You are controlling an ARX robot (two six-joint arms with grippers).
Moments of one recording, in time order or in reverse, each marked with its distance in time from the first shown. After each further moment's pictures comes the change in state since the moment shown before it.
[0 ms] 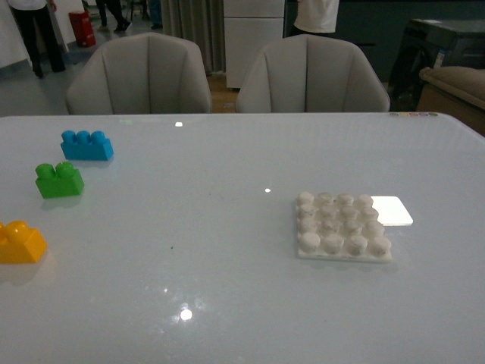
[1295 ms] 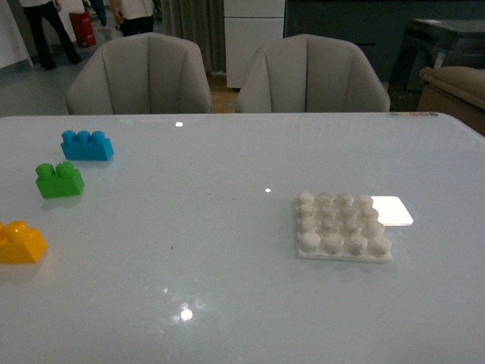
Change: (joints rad) left arm 0.000 0.000 0.000 0.000 0.000 0.000; right arm -0.061 0.179 0.030 0.109 0.011 0.083
